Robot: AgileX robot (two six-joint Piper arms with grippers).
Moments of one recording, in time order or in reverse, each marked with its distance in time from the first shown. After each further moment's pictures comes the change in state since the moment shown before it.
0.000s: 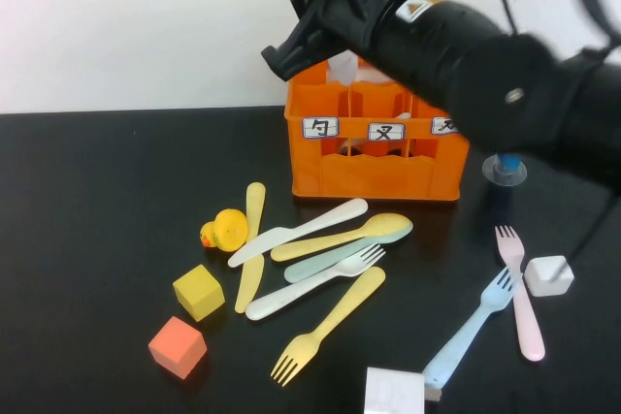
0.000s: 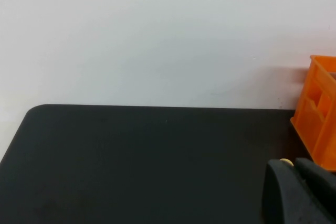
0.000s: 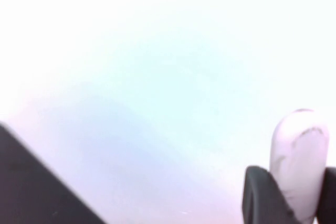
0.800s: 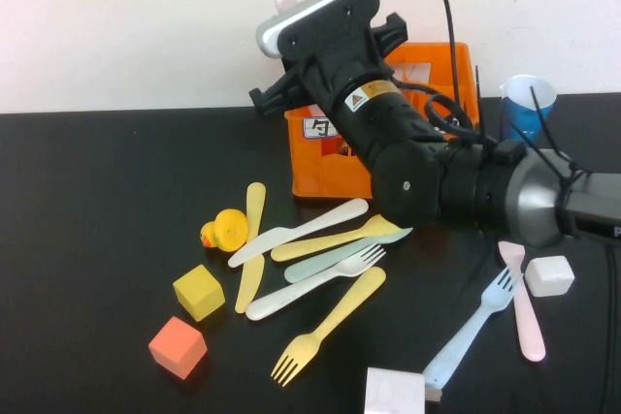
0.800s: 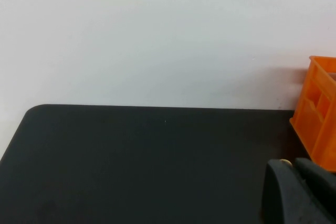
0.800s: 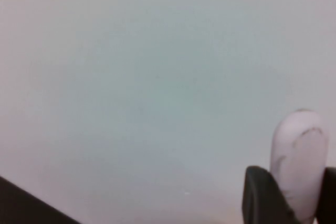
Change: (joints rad) right arm -0.002 0.263 0.002 -0.154 -0.370 0.336; left arm 0.000 0.000 0.000 0.000 -0.004 -0.004
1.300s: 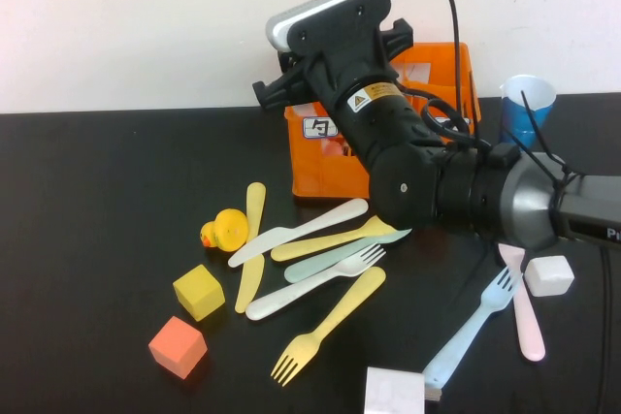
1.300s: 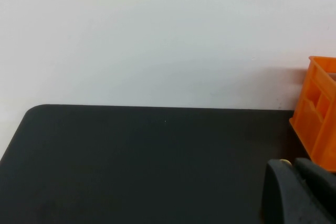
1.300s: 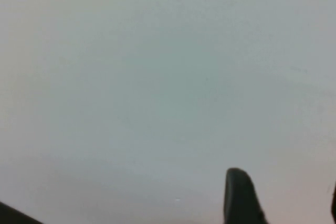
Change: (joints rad) right arm 0.000 0.015 0.000 0.031 -0.050 0.046; left arm 0.000 0.000 0.000 0.000 0.000 0.000
